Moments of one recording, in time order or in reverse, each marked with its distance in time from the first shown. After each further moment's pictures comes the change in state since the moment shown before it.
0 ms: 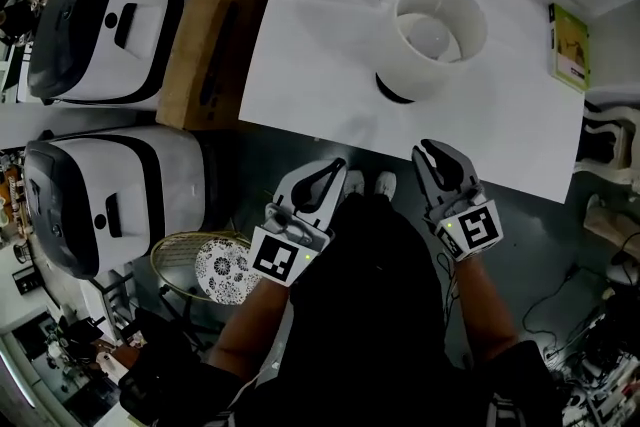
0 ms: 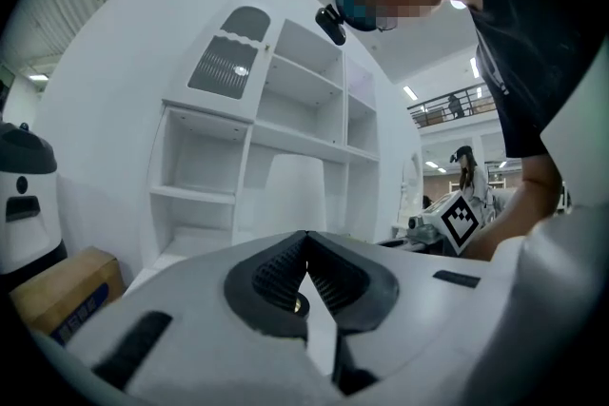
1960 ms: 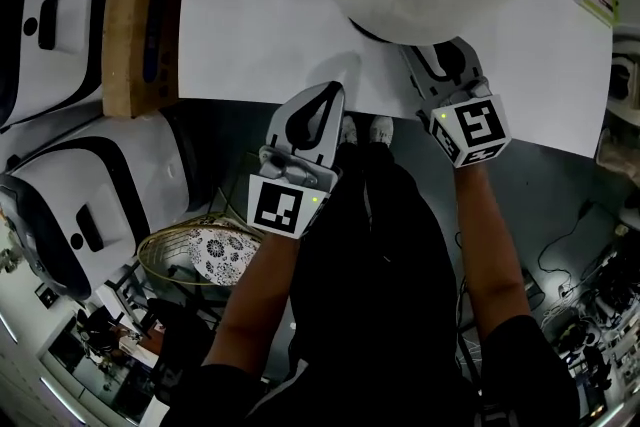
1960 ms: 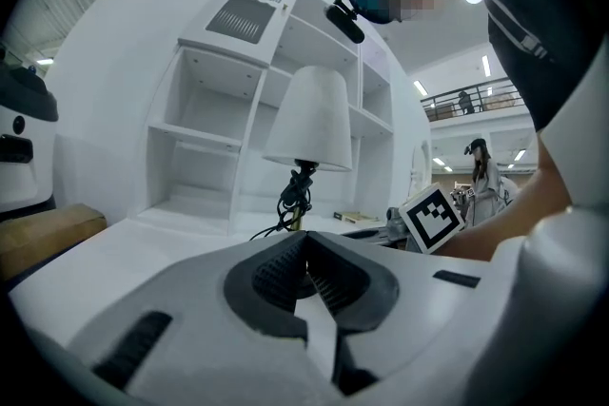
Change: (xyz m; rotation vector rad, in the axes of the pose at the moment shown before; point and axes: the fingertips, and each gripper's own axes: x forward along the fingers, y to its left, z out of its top) left arm 0.075 0.024 -0.124 -0.060 0.035 0.022; right arm 0.082 -0.107 -0.093 -0.056 0.066 -0.156
